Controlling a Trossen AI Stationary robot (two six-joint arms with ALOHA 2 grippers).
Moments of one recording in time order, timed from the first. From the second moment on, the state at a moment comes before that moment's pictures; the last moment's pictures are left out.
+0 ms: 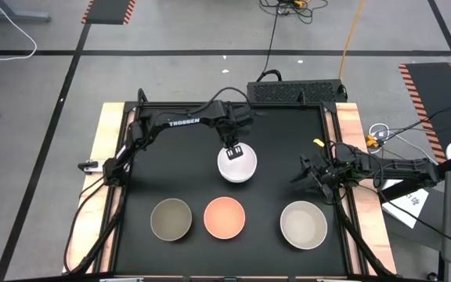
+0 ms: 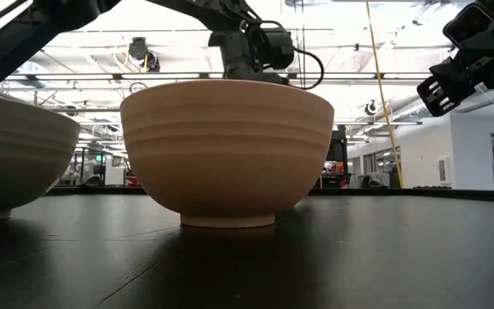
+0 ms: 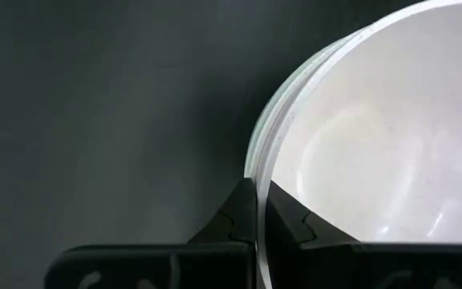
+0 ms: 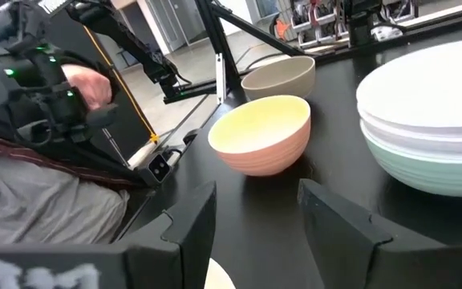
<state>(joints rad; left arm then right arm) 0.28 2.22 2.06 -1.18 0.10 -0.05 -0.08 0.19 0.11 -0.10 -0.50 0.30</state>
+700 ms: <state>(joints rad) 0.23 2.22 2.06 -1.13 0.14 -0.07 -0.08 0.19 0.06 0.01 -0.50 0.33</state>
